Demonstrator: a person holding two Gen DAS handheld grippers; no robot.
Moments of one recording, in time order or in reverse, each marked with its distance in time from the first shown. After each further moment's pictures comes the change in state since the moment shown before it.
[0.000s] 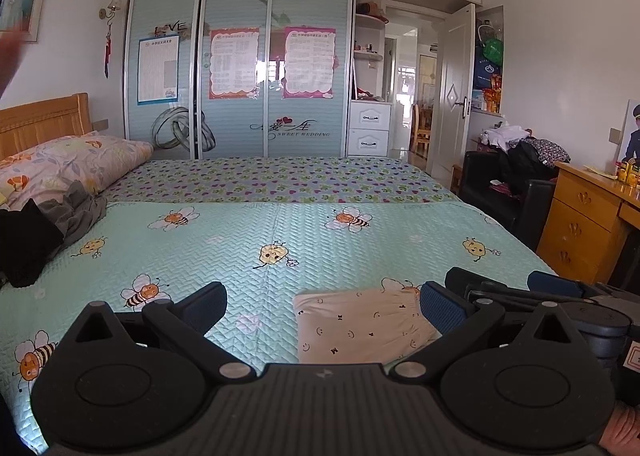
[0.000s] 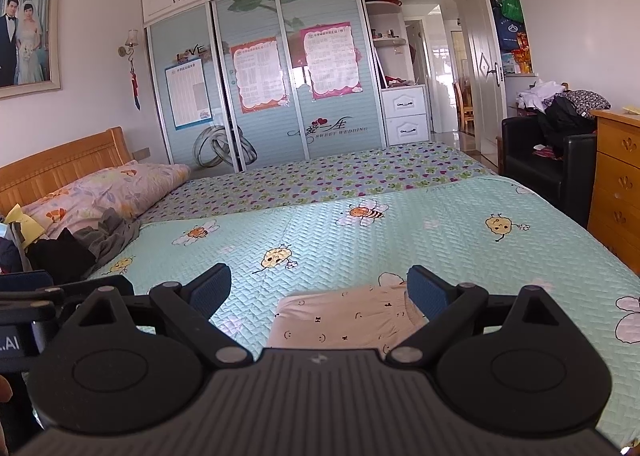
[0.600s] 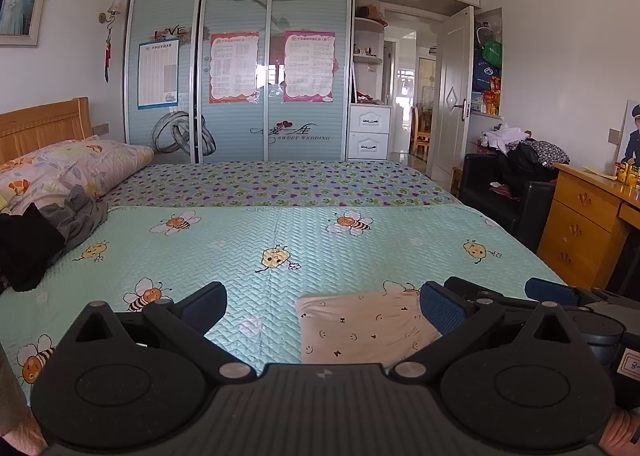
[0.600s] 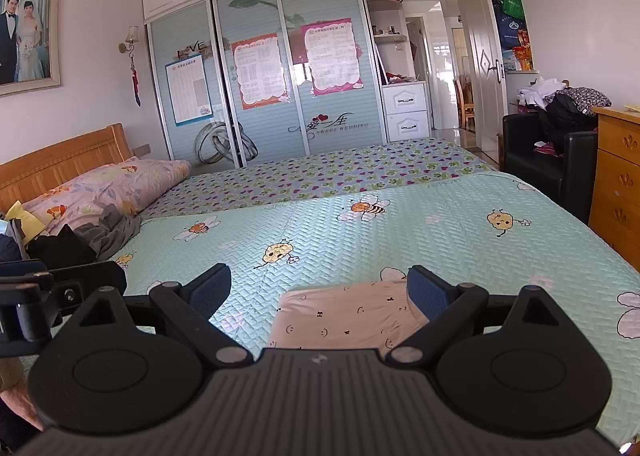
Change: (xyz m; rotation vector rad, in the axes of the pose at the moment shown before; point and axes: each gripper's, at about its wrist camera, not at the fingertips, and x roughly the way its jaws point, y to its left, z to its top) left arm -0.006 -0.001 0.001 0.007 -0.013 0.001; right arm 0.000 0.003 -0.006 -0.001 0.008 0.001
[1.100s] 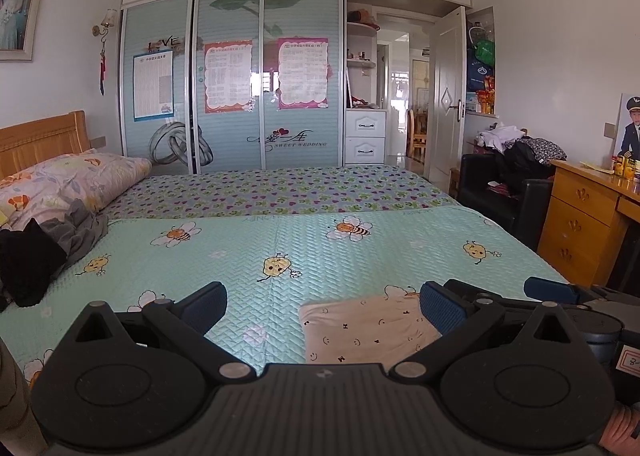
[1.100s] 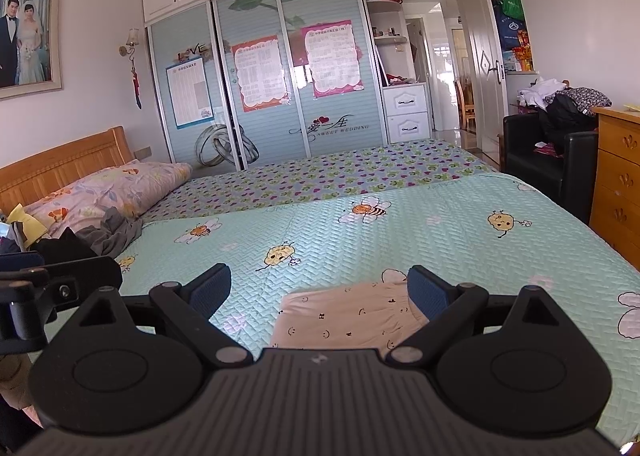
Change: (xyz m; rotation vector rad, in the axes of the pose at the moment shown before) left arm -0.005 -0.003 0.007 0.036 -0.018 -0.002; right arm -0.002 -0.003 0.001 0.005 -0.006 0.005
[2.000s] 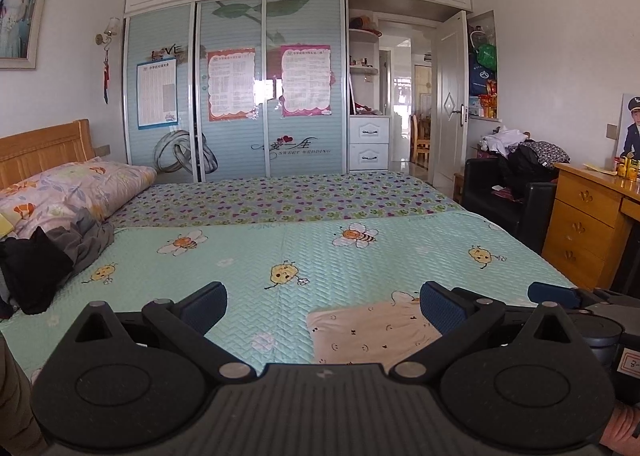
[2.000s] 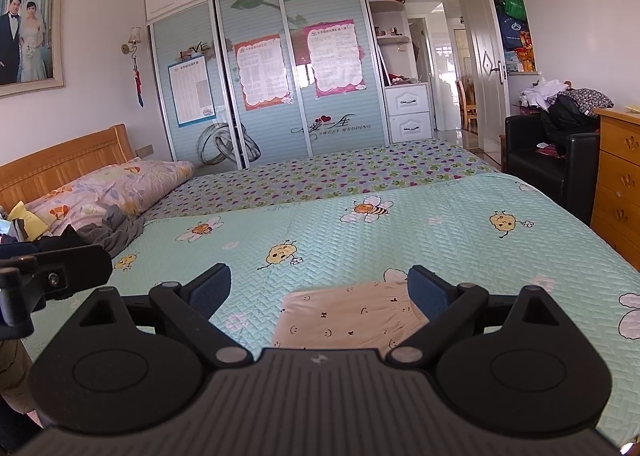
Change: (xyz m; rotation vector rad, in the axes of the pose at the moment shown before) left arm -0.006 0.008 0.001 0.010 -0.024 0.020; right arm -0.003 0.002 0.001 -0.007 0.004 0.004
